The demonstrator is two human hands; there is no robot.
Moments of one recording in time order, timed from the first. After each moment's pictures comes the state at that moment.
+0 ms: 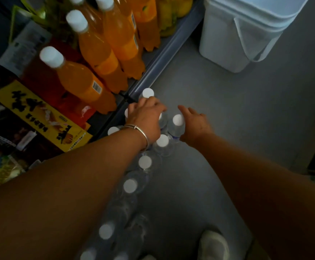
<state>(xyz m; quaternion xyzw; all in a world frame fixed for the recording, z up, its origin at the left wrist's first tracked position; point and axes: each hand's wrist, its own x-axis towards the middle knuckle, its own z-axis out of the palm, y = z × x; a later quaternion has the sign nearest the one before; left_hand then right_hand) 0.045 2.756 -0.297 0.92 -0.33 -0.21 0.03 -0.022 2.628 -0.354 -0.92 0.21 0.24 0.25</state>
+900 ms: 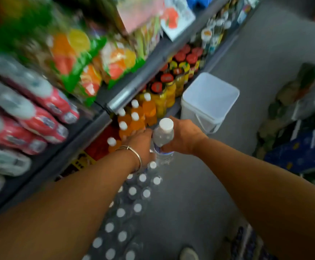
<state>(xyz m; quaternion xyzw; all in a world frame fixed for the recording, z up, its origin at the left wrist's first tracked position) 0.042 2.758 -0.008 0.93 -0.28 -0.22 0.11 -0.009 2.618 0.017 -0.94 0.11 0.13 0.30</state>
